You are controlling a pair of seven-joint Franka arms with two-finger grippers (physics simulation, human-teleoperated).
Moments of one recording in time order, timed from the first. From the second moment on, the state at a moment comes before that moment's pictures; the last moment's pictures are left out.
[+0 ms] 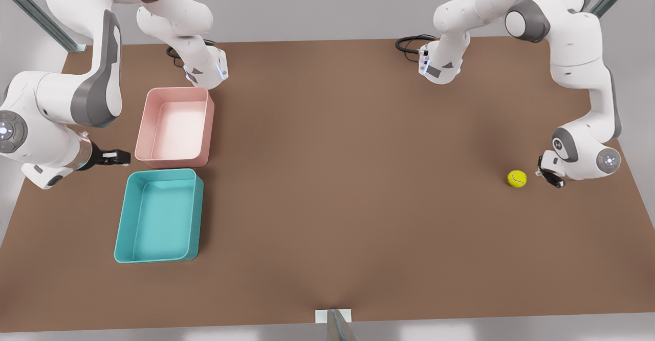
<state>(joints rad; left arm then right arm) 0.26 0.56 0.19 -1.88 0.09 2.26 1.56 0.03 0.25 -0.08 -1.39 -0.11 1.43 -0.12</state>
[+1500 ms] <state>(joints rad) -0.20 0.35 0.04 -1.32 -0.10 1.65 0.90 0.02 0.30 -0.08 -1.39 -0.12 1.43 -0.13</state>
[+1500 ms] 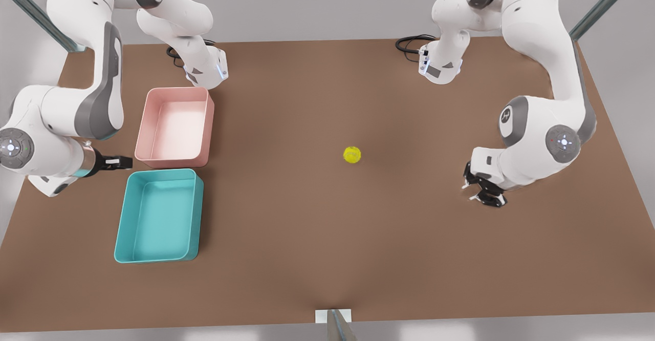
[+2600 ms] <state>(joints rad) -0.13 0.32 0.02 -1.26 -0.07 1.11 -0.18 0.84 0.25 -0.04 -2.34 0.01 2.62 0.65</state>
